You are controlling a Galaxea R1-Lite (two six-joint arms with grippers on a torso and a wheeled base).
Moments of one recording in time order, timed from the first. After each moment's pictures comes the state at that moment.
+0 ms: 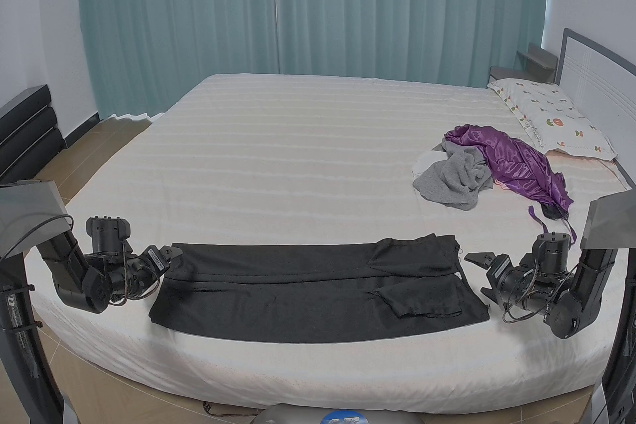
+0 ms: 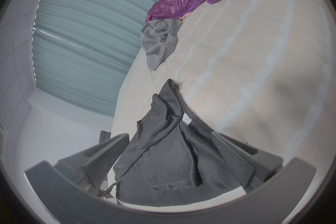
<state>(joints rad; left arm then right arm) 0.06 2.20 -0.63 -0.92 -0.14 -0.69 0.09 2.24 -0.37 -1.34 0.21 0.99</state>
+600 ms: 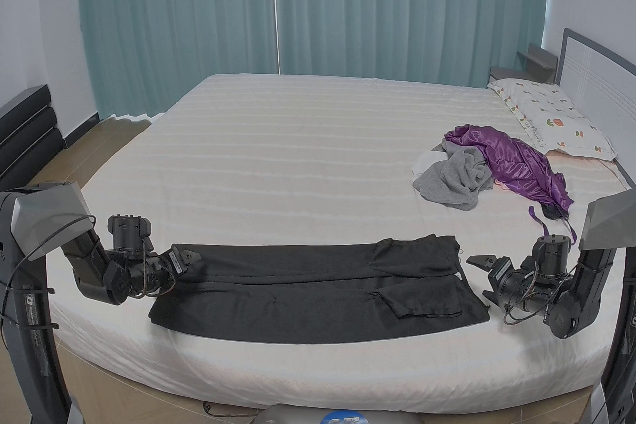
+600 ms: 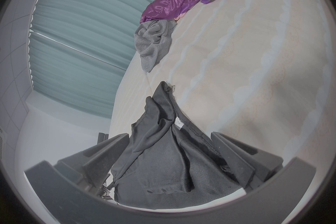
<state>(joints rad) 0.02 2.31 -0.80 -0.82 -0.13 -0.51 0.07 2.26 -0.38 -1.34 0.22 0.99</state>
